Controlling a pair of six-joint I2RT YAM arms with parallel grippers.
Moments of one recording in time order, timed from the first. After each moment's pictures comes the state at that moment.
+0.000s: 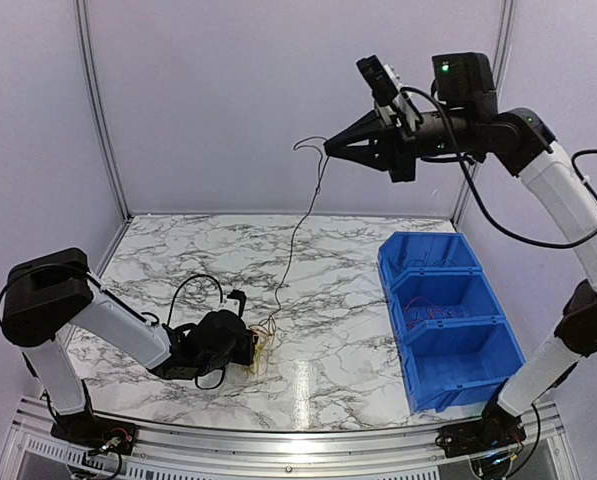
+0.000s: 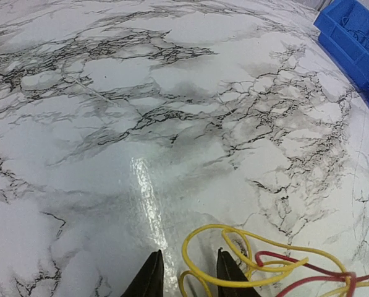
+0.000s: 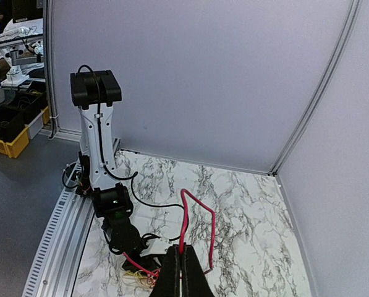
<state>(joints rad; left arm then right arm) -1.05 1.79 0.63 0.44 -0.45 -0.64 0.71 1.58 2.04 -0.80 -0.84 -0.47</state>
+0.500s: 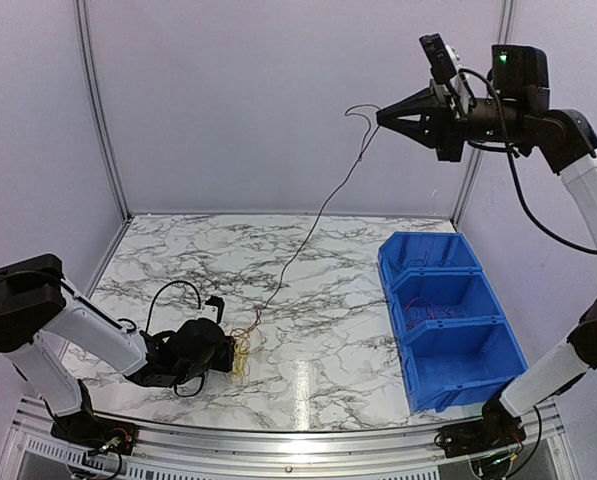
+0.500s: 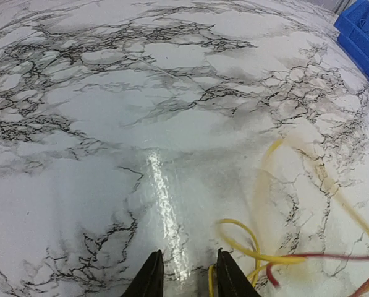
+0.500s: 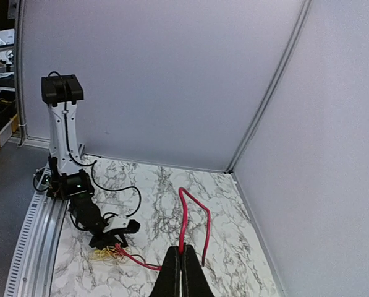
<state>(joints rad) -1.05 1.66 0.48 0.43 -0.50 -0.65 0.56 1.46 2.05 -0.83 -0.85 -0.47</state>
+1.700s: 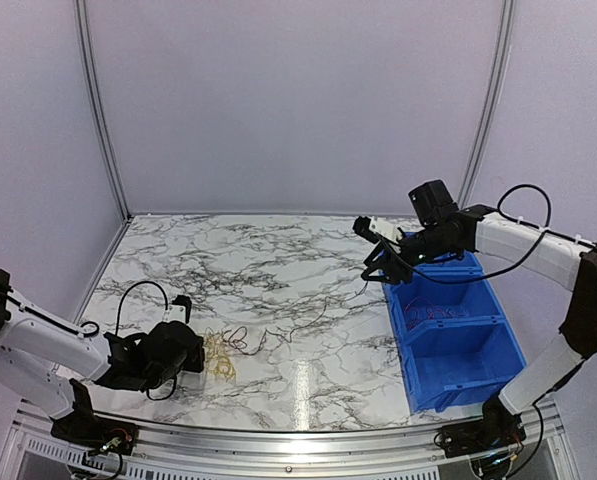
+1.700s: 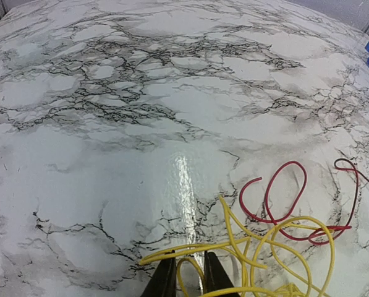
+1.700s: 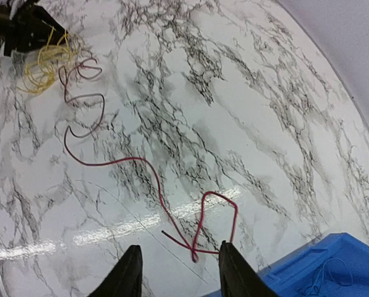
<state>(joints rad) -1.04 1.36 0.33 0.22 -0.62 -0.70 0.44 1.51 1.20 -0.59 -0.55 -0.64</state>
